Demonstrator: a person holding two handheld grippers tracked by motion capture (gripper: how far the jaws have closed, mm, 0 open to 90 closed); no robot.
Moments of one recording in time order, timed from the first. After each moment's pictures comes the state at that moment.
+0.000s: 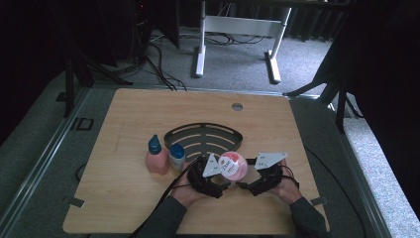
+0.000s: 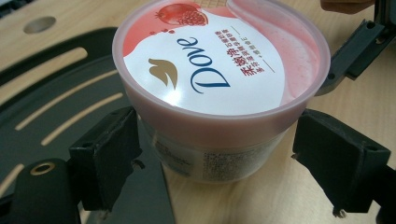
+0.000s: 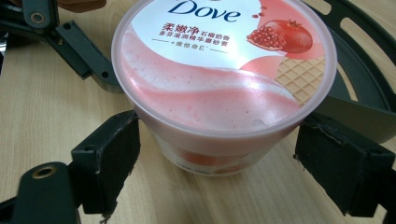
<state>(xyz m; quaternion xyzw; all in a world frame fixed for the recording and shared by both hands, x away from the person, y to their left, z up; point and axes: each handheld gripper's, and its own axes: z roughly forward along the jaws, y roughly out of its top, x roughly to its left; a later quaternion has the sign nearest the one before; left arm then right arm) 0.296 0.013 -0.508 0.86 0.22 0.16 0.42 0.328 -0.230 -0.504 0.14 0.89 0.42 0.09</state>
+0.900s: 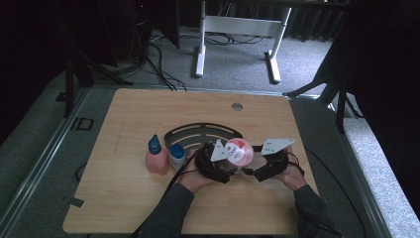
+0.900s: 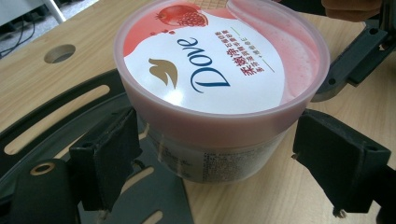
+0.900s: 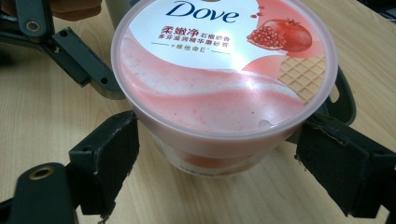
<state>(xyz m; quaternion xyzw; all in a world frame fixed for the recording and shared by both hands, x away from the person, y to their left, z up) 0.332 -0.003 -0.489 0.86 0.22 0.17 0.43 0.362 -0.245 -0.483 0.15 0.89 0.42 0.11</state>
